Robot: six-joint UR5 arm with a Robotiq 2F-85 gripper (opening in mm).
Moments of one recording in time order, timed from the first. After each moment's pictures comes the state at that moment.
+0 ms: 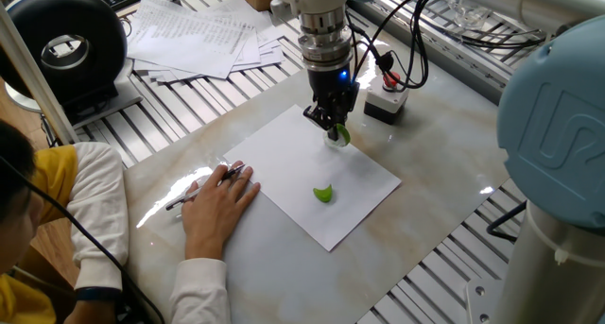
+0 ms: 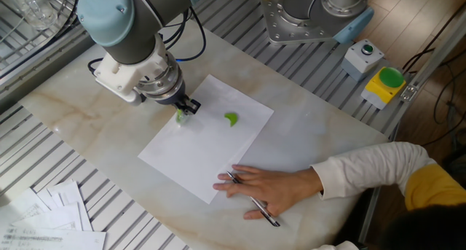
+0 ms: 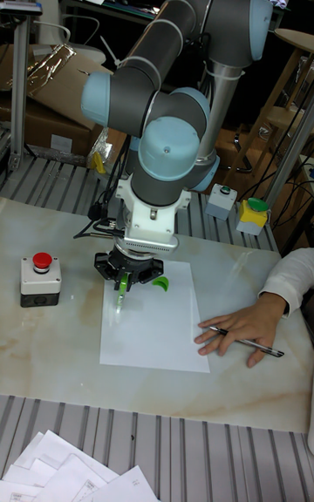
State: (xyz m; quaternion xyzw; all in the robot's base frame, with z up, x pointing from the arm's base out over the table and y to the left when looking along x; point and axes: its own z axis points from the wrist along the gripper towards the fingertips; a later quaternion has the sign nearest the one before) arm 0.500 -0.024 0.041 0.03 -0.99 0.00 0.13
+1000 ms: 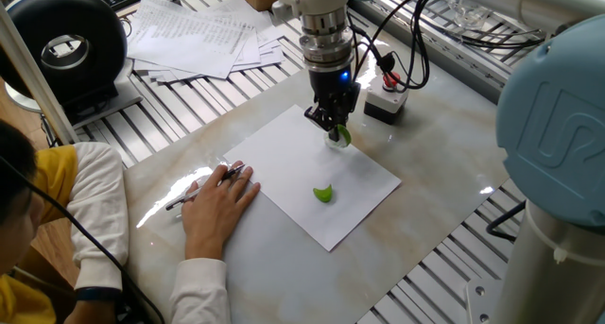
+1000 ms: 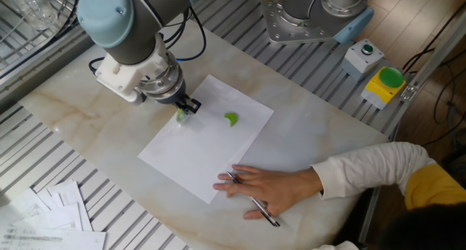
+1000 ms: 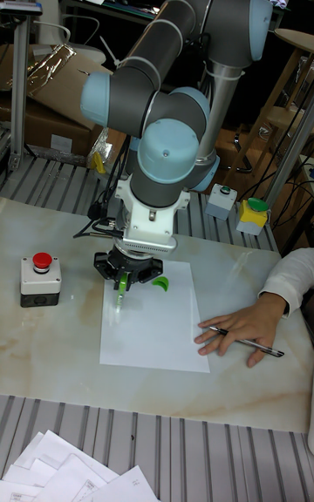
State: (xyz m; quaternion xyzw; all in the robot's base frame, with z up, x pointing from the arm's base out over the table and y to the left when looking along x) arm 0.491 -0.026 0.042 0.03 -0.99 0.00 0.15
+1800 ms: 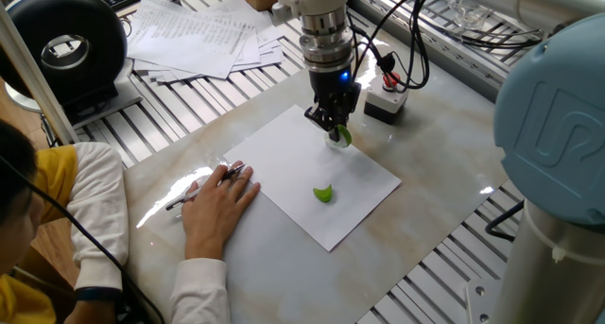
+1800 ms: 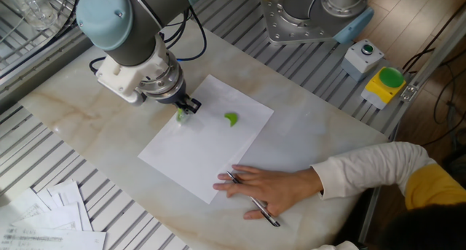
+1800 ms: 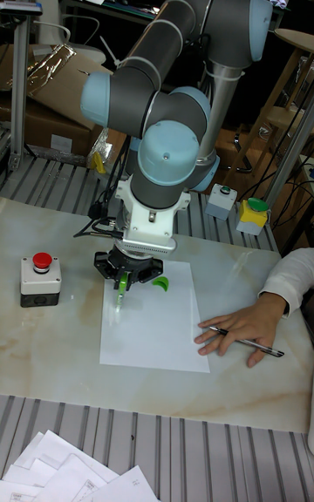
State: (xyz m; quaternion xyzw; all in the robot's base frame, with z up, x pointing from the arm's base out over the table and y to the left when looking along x) arm 0.484 -0.025 0.043 0.02 -0.99 0.00 0.16
